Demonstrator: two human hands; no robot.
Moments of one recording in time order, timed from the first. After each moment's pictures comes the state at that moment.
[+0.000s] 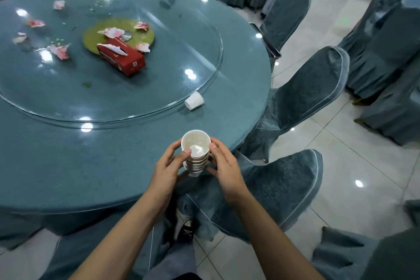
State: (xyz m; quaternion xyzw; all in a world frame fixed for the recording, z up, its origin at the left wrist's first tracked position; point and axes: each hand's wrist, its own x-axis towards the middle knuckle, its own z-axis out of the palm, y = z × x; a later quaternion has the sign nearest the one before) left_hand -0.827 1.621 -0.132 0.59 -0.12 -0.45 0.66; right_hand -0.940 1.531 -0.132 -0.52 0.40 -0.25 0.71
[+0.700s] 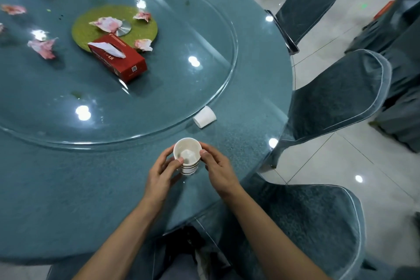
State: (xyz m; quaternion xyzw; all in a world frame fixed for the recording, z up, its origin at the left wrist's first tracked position) left_hand -0.700 1.532 -0.193 0.60 -0.05 -0.44 0.66; right_hand -0.805 1.424 -0.196 -0.58 0.39 -0.21 0.69
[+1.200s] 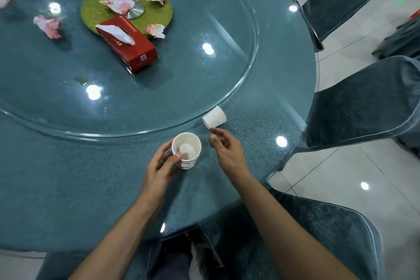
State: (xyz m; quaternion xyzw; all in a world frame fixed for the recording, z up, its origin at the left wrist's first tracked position) left_hand -0.675 1.502 -0.208 0.61 -0.02 -0.40 0.68; right_hand -0.767 1.347 -0.230 -0.61 0.44 -0.18 0.63
